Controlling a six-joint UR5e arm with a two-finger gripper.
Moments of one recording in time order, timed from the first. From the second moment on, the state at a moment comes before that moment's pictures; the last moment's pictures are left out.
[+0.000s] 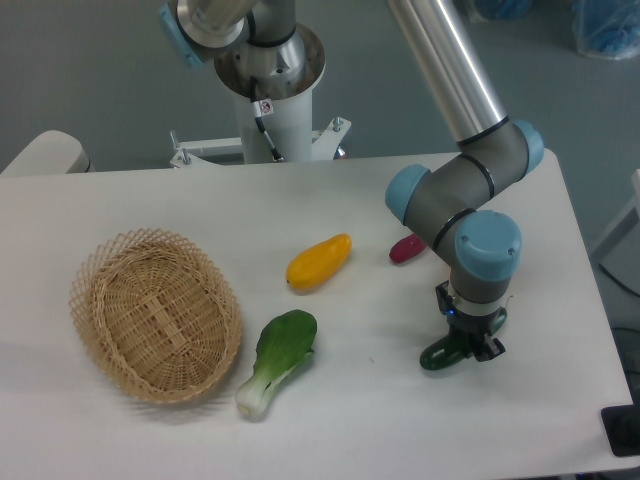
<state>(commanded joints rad) 2.64 -2.21 -1.46 -0.91 1.64 1.68</state>
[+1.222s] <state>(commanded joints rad) 2.52 -2.20 -1.15 -1.24 1.58 1.38</state>
